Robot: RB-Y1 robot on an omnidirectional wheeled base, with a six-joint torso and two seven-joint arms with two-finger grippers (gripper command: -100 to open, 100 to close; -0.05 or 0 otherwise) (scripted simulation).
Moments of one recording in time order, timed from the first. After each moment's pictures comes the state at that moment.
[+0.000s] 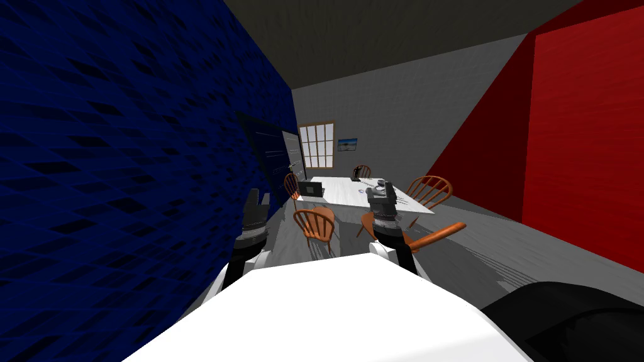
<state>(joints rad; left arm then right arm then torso) 0.45 0.05 0.00 -2.25 -0.11 -0.56 -0.10 0.53 -0.03 -0.02 -2.25 -0.09 -0.63 -0.03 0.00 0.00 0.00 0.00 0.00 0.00</state>
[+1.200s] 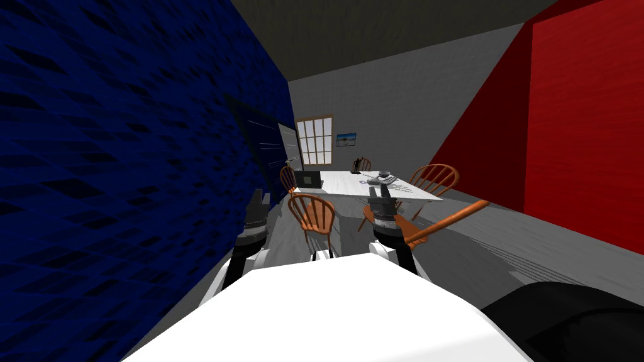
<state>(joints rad) 0.42 0.09 0.02 -2.21 -0.11 -0.55 -0.10 0.53 -0.03 -0.02 -2.25 -0.09 -0.63 -0.03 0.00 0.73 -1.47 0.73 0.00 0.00</state>
